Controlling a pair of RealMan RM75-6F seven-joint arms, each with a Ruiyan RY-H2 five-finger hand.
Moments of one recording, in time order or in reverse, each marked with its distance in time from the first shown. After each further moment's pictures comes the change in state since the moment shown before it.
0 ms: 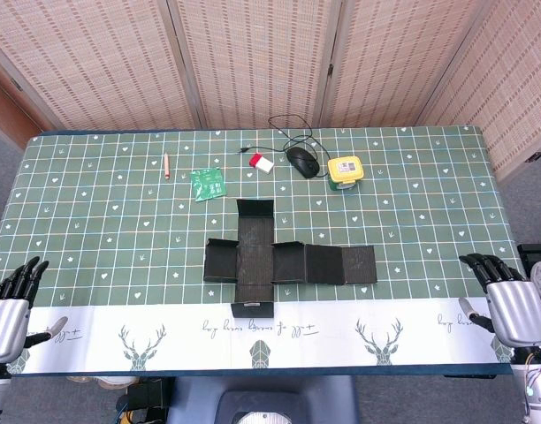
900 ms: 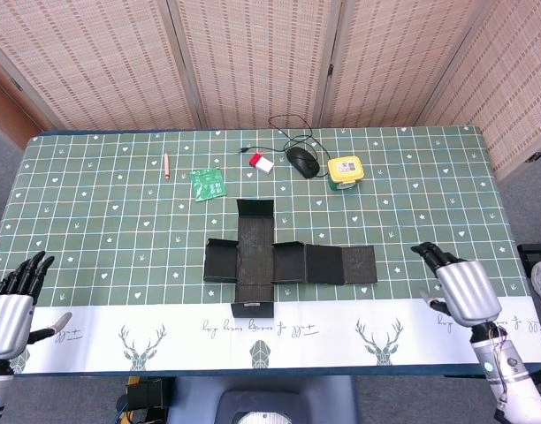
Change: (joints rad) left arm -0.016 0.010 -0.006 -0.008 0.038 0.008 -0.008; right arm 0.151 0.029 0.048 -0.191 0.069 -0.216 -0.199
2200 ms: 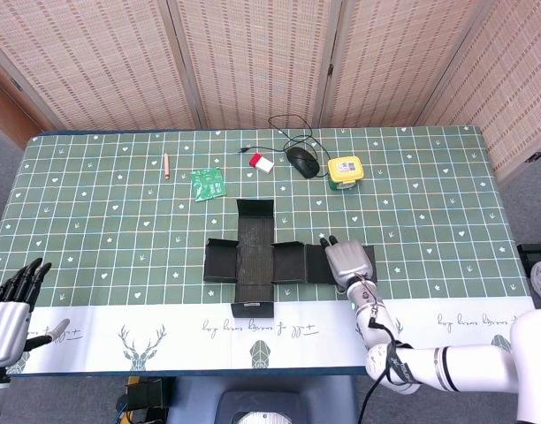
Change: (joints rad) left arm 0.024 -0.014 0.022 0.040 0.021 0.023 -0.047; right arm 0.725 -0.430 0.067 0.061 1.205 -0.117 -0.774
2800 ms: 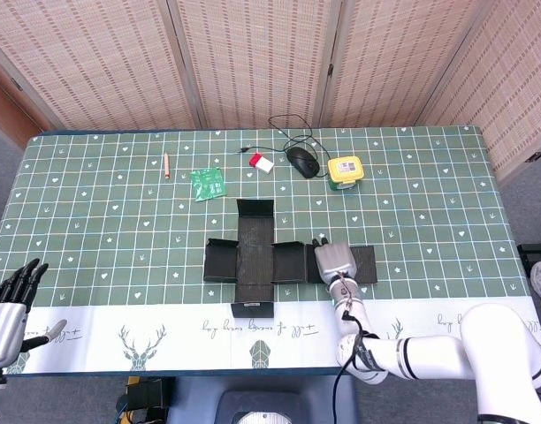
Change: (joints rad) left arm 0.005 0.005 0.001 0.021 0.003 0.005 -0.026; right arm 0.101 -0.156 0.004 0.185 0.145 0.014 -0.066
